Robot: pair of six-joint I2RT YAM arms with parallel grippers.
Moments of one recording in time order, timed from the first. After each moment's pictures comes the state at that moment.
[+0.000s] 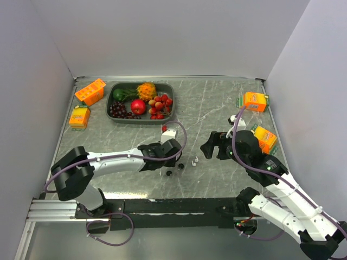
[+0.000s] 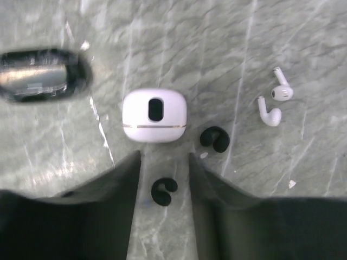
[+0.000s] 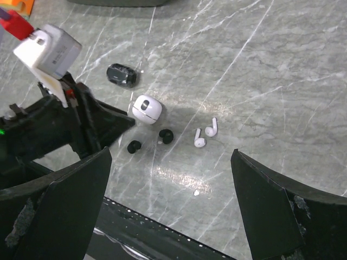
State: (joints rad) left arm -1.07 1.53 0.92 -0.31 -0.40 -0.76; right arm 0.65 0.68 0.81 -0.66 0.11 0.54
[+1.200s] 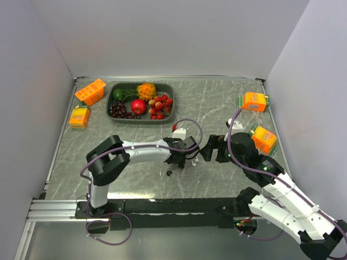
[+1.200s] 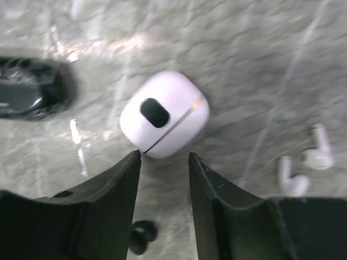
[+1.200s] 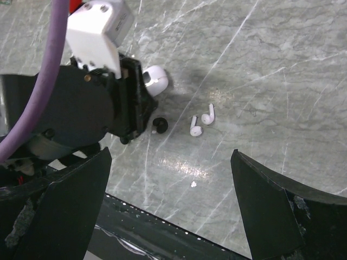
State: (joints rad) left arm -1.08 1.89 1.23 -0.56 -0.50 -0.93; right arm 0.65 0.67 0.74 -0.66 0.09 0.56
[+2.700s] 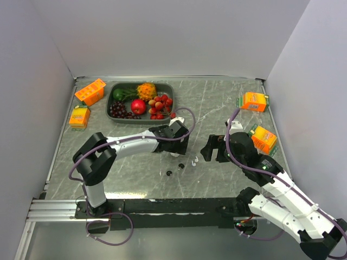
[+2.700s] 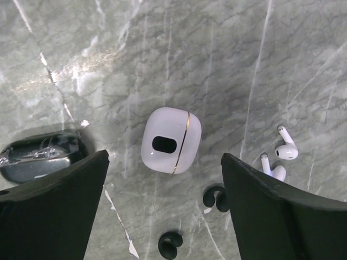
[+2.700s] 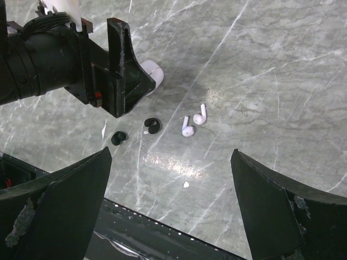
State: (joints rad) left arm -0.93 1.79 1.21 -0.42 -0.27 -0.60; right arm 0.65 0.69 0.75 -0.67 0.12 0.54
